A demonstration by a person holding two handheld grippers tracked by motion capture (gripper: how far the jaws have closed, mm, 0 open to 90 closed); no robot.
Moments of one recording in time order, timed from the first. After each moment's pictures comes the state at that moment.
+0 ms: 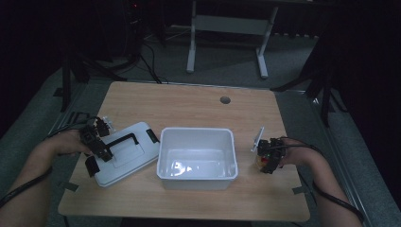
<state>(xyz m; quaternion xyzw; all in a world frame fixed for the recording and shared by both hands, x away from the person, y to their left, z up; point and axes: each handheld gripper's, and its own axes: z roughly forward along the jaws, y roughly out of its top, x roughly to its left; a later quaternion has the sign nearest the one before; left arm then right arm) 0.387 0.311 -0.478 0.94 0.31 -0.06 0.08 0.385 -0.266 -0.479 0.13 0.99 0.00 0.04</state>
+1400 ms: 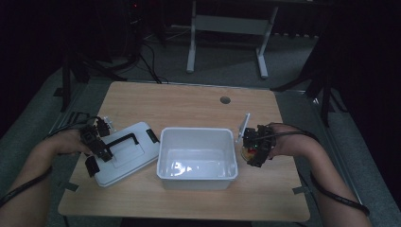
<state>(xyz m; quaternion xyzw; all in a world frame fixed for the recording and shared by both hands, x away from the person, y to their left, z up) 0.386 0.308 -0.476 0.95 0.31 -0.06 0.08 0.354 -0.194 -0.383 0.09 0.99 0.02 0.07</state>
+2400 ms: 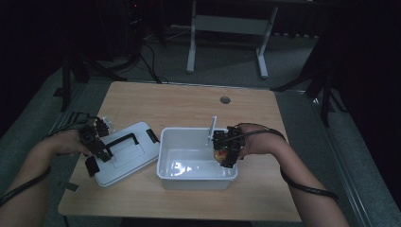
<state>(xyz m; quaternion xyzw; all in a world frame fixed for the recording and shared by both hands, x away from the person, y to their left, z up) 0.384 0.311 -0.474 0.95 0.31 -0.06 0.08 0.356 -0.117 -0.400 0.03 1.00 0.04 0.06</state>
